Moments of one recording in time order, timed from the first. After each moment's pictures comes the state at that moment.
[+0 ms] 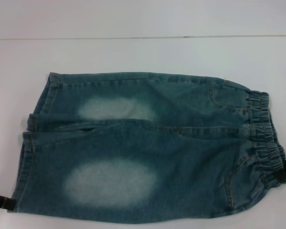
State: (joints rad) left arm -0.51 -2.00 0.43 0.98 2.83 1.86 -2.12; right arm 0.63 2.07 -0.79 -1.09 -2.80 -1.83 1.91
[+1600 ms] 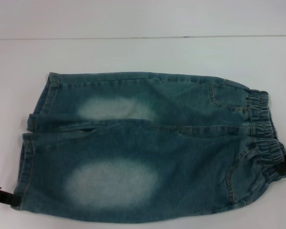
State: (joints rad) left arm -0.55 -2.01 0.47 0.90 2.82 1.83 -2.11; right arm 0.64 2.06 -0.79 -1.09 -2.80 -1.81 1.91
